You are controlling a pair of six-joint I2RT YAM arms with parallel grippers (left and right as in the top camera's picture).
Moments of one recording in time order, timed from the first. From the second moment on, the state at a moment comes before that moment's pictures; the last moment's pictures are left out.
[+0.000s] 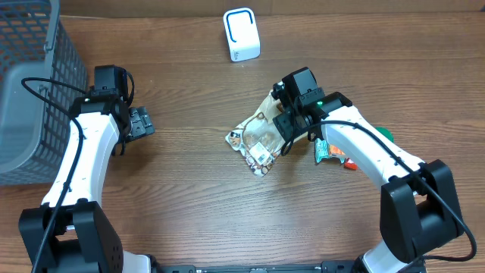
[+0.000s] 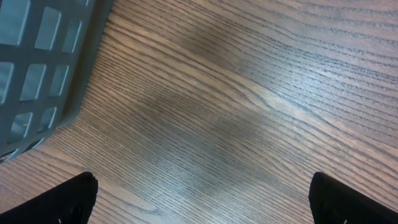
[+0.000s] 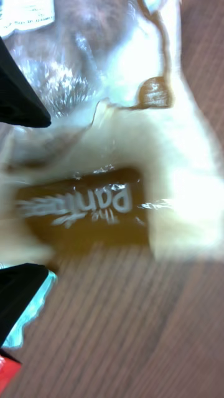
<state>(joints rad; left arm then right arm) 0.09 1.63 1.22 -0.91 -0.26 -0.34 0.42 1.78 1.25 -0.65 0.08 -0.14</state>
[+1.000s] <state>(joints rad) 0.09 1.63 1.22 -0.90 -0.26 -0.34 0.65 1.78 1.05 -0.50 -0.09 0.84</state>
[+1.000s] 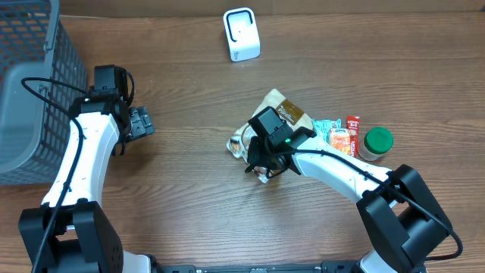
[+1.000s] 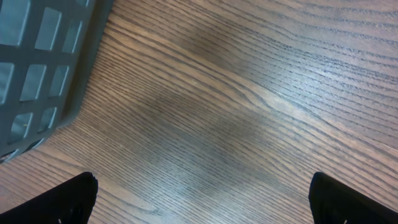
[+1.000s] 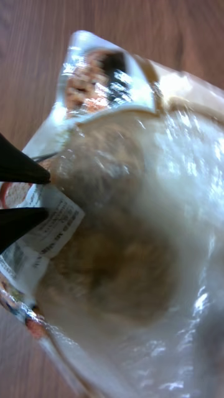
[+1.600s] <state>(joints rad) 0.09 1.63 1.22 -0.91 -0.26 -0.34 0.49 1.77 1.25 -0.87 -0.11 0.55</state>
